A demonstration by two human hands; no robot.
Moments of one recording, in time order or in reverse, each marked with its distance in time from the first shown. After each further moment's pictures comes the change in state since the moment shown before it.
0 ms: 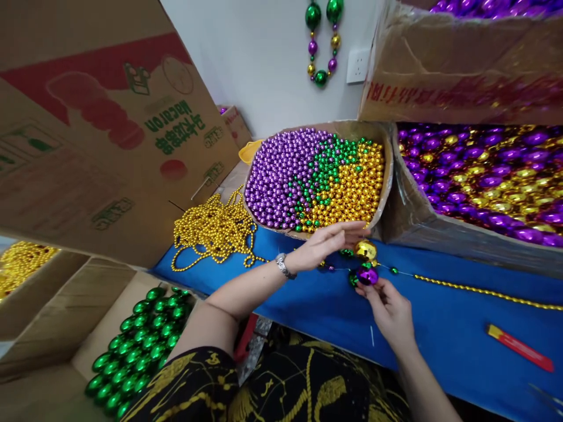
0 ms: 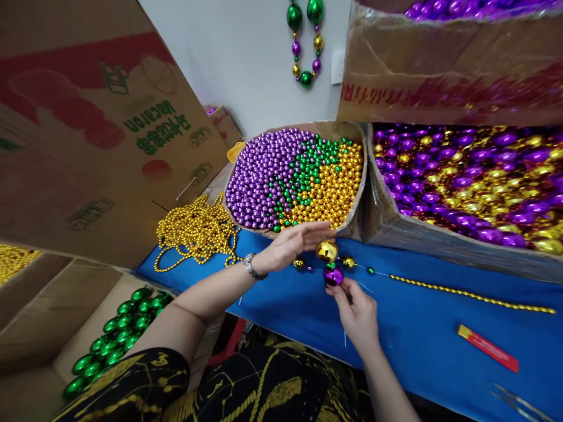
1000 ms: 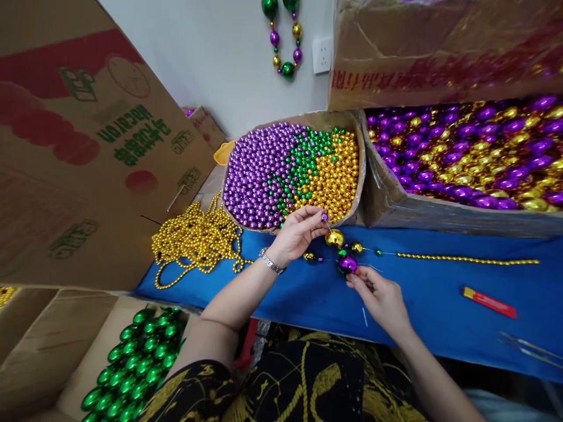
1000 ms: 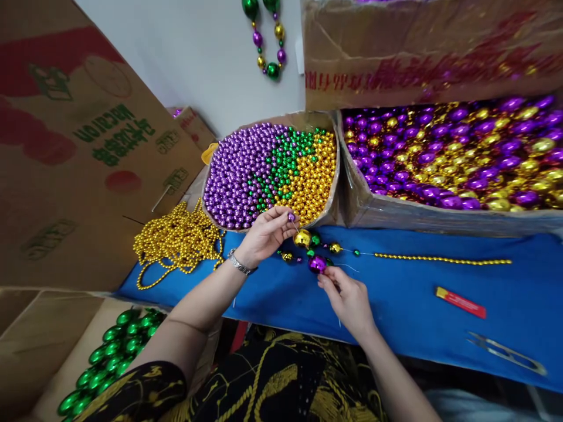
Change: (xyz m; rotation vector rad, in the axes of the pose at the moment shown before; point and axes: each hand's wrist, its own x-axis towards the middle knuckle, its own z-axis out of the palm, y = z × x) left_hand 0.008 -0.004 0.000 -0.557 0.412 -0.301; right_hand -0.005 -0.034 -0.009 -0.160 -0.100 0.050
